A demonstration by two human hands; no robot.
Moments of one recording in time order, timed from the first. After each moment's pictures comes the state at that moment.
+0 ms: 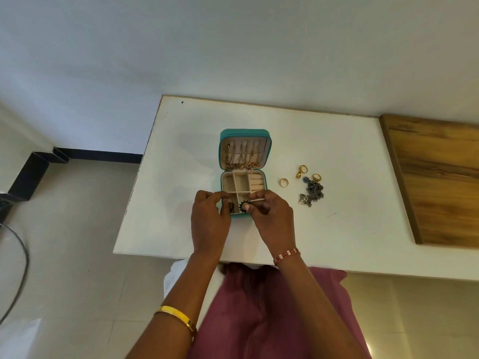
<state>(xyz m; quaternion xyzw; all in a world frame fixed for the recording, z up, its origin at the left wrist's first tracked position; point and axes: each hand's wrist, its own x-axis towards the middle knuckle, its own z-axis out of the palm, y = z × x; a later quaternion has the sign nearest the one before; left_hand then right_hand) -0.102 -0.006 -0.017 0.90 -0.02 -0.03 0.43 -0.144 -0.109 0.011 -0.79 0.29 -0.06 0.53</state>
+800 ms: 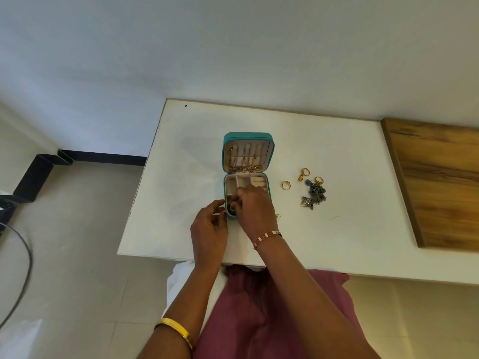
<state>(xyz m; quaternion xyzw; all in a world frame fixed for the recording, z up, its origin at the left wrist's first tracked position) -0.119 0.007 -0.028 0.85 0.03 -0.04 0.52 -0.112 -0.093 0.008 -0.96 0.12 0.01 0.24</state>
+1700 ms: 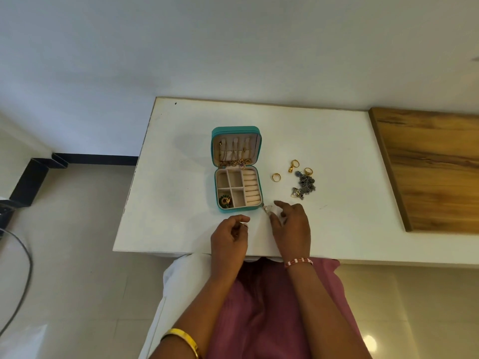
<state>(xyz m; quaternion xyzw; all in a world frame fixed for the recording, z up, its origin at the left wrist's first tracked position) -0.167 -0.020 -0.017 0.81 0.02 -0.16 0.56 -0.188 -0.143 -0.028 -0.88 0.32 -0.09 0.33</state>
